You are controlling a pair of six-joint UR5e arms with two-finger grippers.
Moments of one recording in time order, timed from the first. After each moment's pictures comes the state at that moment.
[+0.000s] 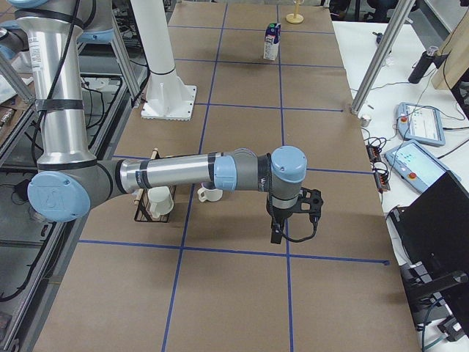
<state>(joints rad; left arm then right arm) -1.62 -1.51 -1.74 -1.55 -2.36 -0.08 1.60 -1.51 1.68 -1.67 2.34 0.14</state>
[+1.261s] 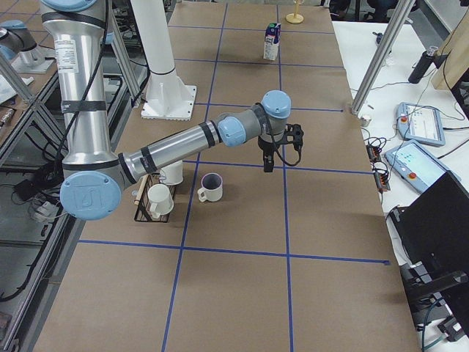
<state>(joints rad) -1.62 -1.51 -1.70 -1.63 -2.36 -0.08 1.22 -1.54 1.96 -1.54 2.42 0.48</state>
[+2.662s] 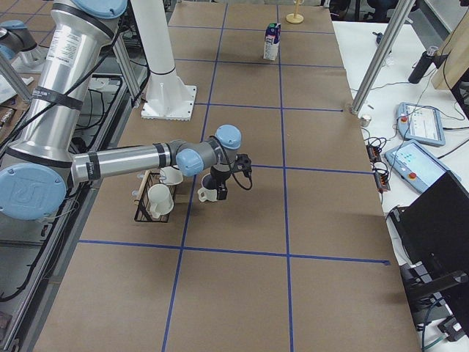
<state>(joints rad) -1.62 -1.50 -1.69 -1.64 -2.37 -0.08 0.95 -1.90 2.01 -1.31 2.29 0.42</state>
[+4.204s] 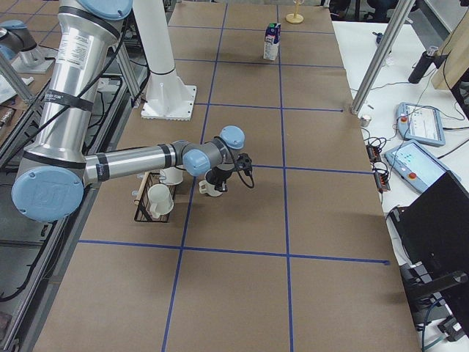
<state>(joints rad) -1.62 -1.50 -1.69 -1.65 -2.37 -0.08 0.93 -1.83 1.96 -1.31 2.32 0.44</state>
